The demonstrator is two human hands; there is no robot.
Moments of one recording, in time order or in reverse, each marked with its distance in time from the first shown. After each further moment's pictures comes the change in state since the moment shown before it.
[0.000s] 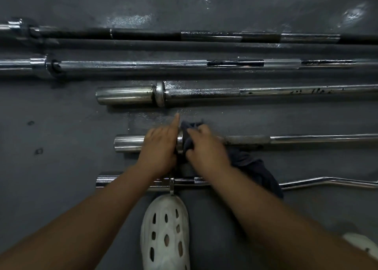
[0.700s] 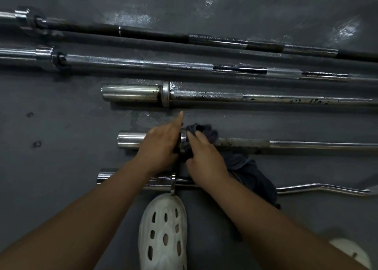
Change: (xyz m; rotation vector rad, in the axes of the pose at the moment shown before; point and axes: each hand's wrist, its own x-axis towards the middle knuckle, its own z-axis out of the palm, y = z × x) left_hand -0.002 -0.007 -0.015 -0.110 -0.045 0.037; right_hand -0.017 -0.010 0.010 -0.030 -0.095 -0.051
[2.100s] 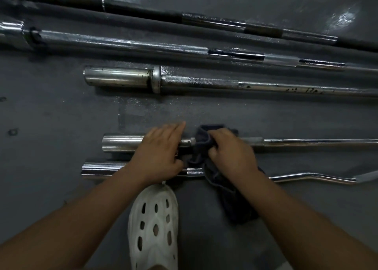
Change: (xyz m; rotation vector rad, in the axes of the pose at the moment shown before) left_hand -0.026 0.027 0.012 0.015 -0.088 0.018; right_hand -0.015 0.063 -0.030 -0.245 0.065 0.134
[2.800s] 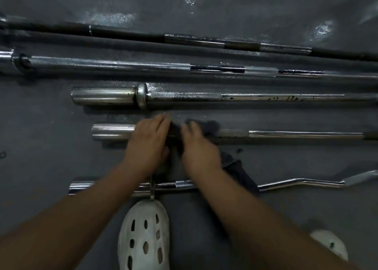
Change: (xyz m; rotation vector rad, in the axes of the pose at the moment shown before) left_hand 0.048 -0.012 -0.011 0.169 0.118 -0.036; right_hand 0.025 -0.038 0.012 -0.071 0.032 0.015
